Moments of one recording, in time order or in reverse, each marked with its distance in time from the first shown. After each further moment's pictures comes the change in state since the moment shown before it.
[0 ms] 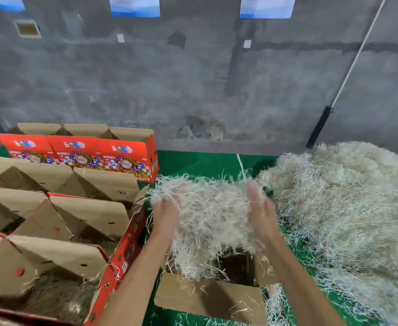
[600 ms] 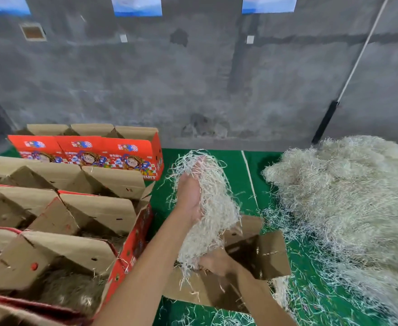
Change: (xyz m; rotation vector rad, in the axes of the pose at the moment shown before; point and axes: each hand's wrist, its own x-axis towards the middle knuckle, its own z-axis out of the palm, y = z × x) left_hand -0.023 0.057 0.022 -0.484 -0.345 -0.043; right_hand -0.040 0.092 0.075 -0.539 -0.812 0.392
